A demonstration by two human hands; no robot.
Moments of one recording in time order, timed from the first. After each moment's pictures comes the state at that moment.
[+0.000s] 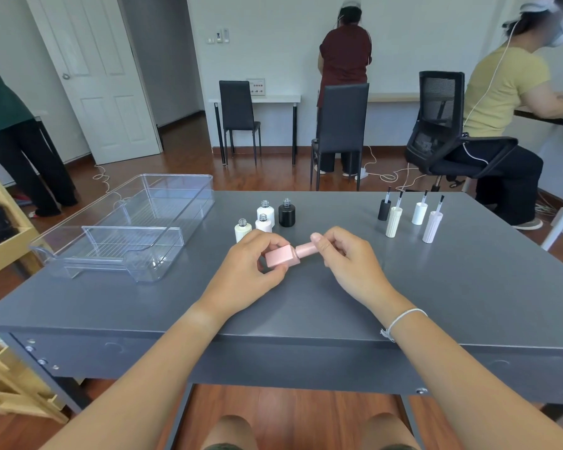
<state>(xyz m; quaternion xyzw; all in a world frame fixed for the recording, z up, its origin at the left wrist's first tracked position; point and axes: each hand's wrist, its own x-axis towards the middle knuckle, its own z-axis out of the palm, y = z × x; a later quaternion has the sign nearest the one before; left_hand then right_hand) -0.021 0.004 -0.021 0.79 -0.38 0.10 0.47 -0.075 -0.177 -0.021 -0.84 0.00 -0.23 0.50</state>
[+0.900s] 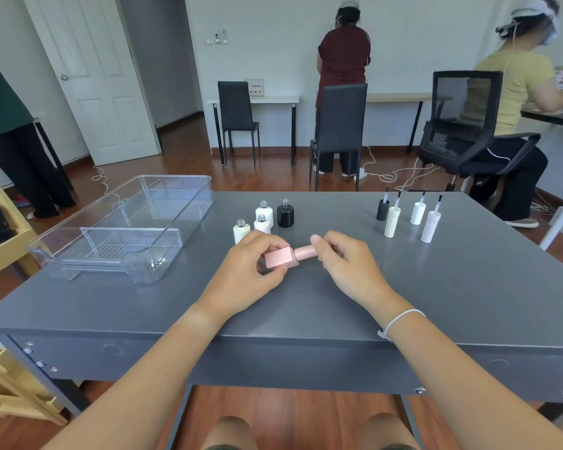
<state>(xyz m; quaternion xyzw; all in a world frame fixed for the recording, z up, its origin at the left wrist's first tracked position) -0.020 0.004 -0.022 0.79 -0.39 0.11 0.45 -0.075 -0.176 -0.021 -0.86 0.02 -0.23 0.46</state>
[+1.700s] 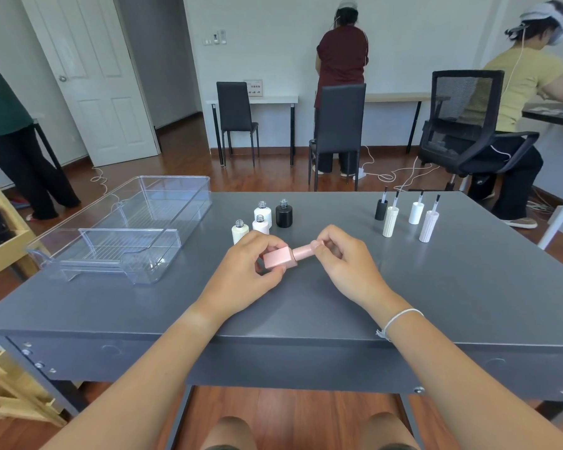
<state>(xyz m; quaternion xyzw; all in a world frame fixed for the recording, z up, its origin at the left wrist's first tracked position) -0.019 0.004 -0.023 0.79 -0.39 0.11 0.46 -0.076 -0.178 -0.022 -0.86 0.00 -0.23 0.46</state>
